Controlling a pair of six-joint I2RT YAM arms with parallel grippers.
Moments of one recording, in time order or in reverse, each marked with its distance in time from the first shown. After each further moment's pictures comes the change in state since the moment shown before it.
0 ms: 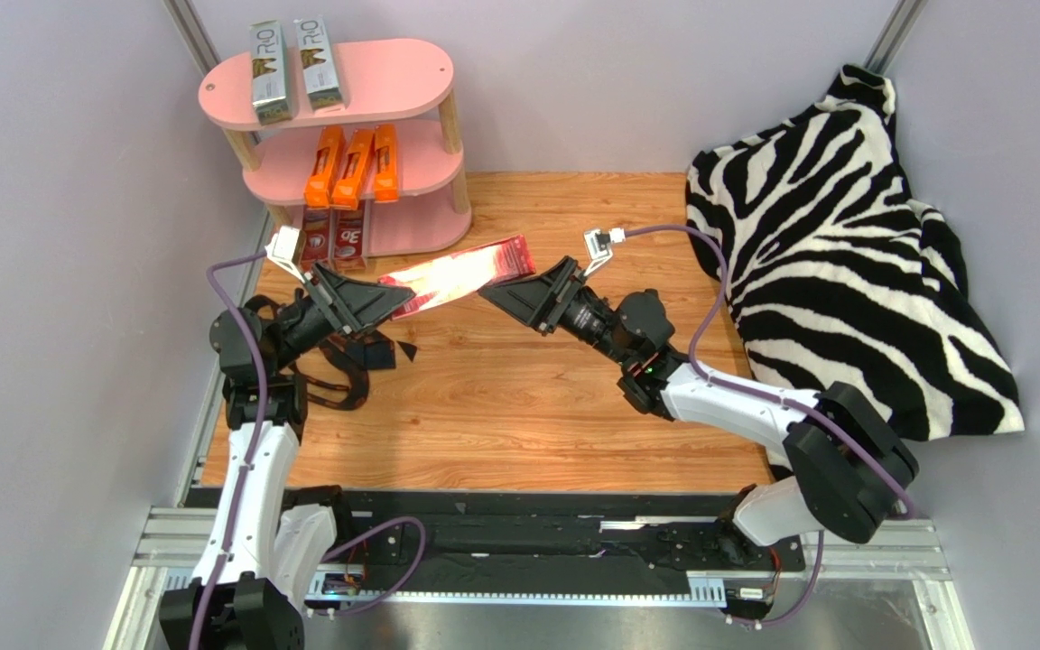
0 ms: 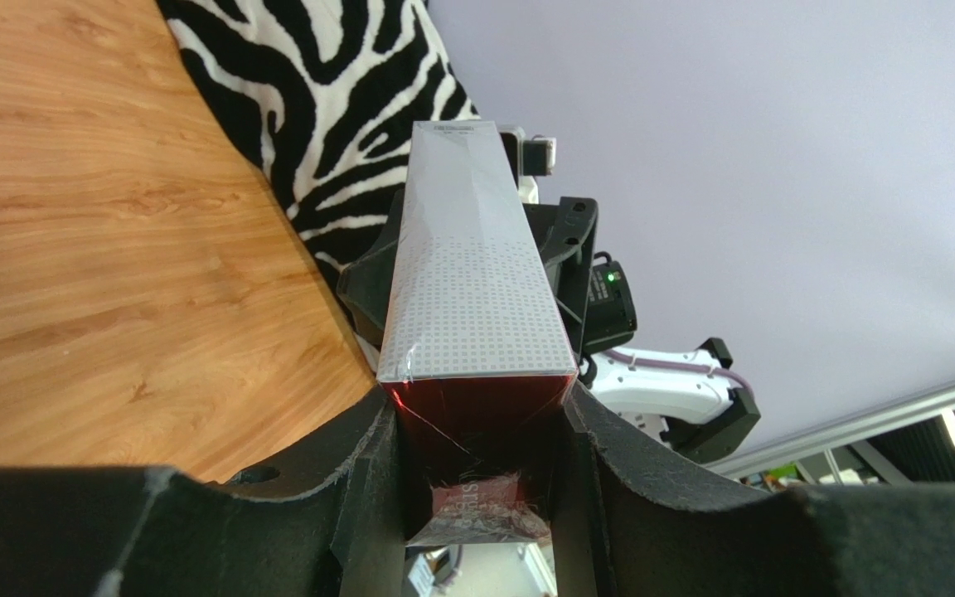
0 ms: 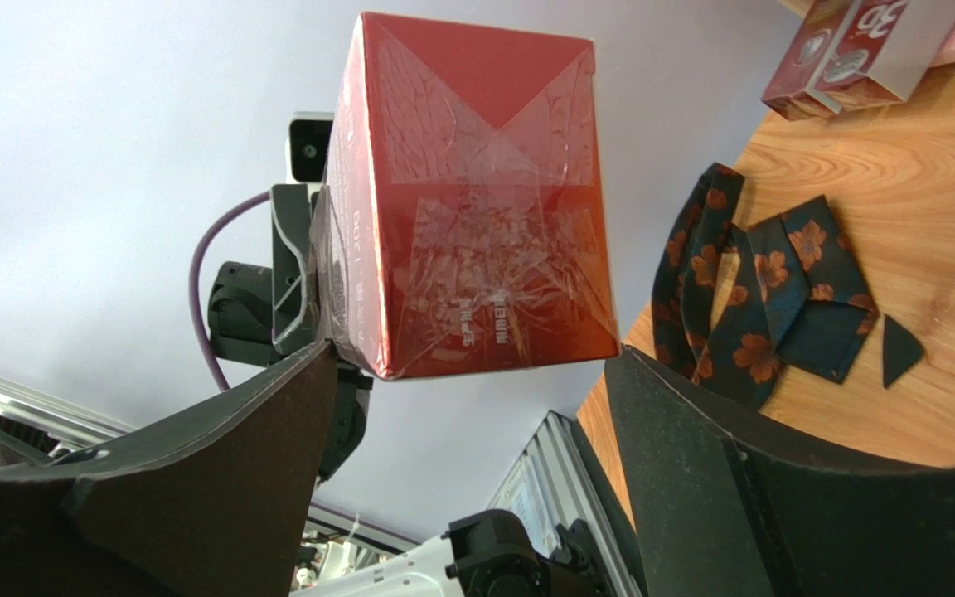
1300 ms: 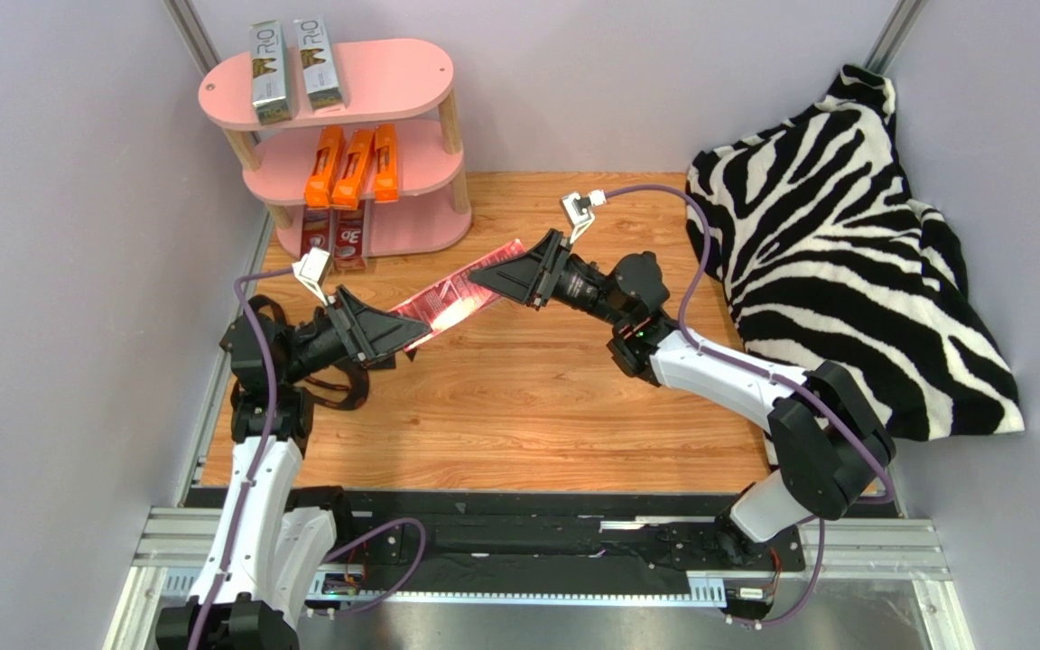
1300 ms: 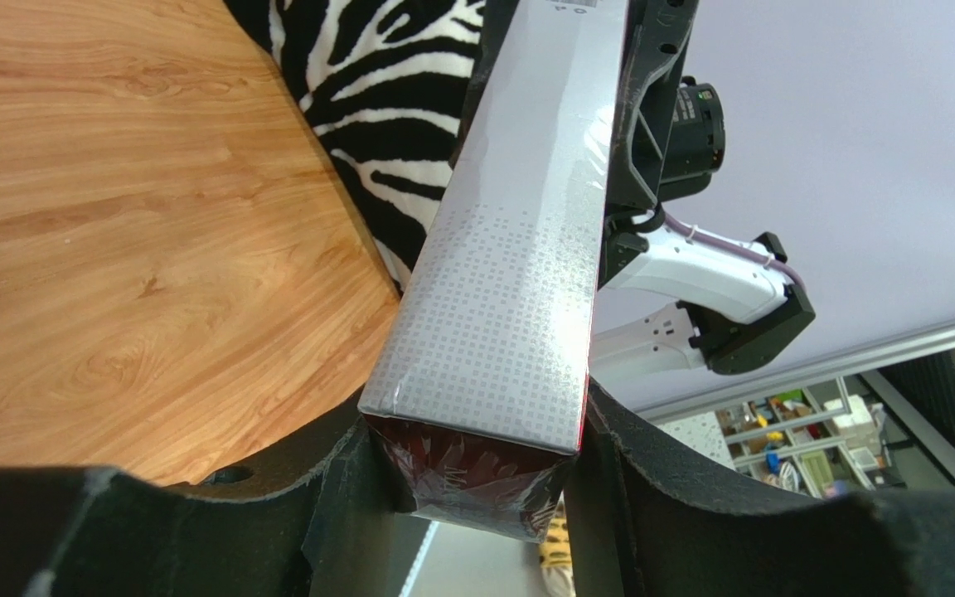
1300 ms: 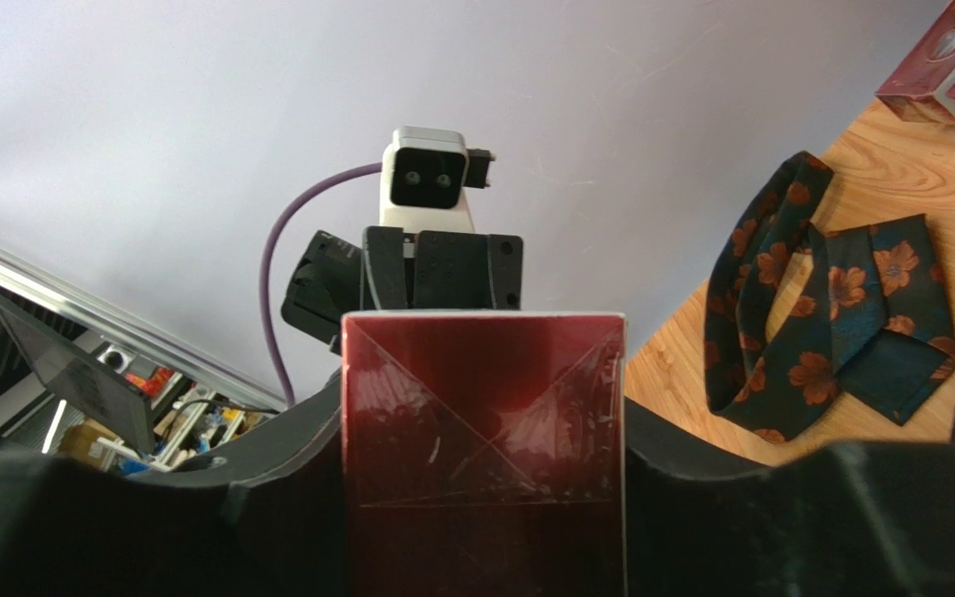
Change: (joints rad) left arm -0.044 -0.071 -0.049 -0.214 0.073 0.168; right arm -0.068 0.114 0.207 -0.004 -0.259 0.020
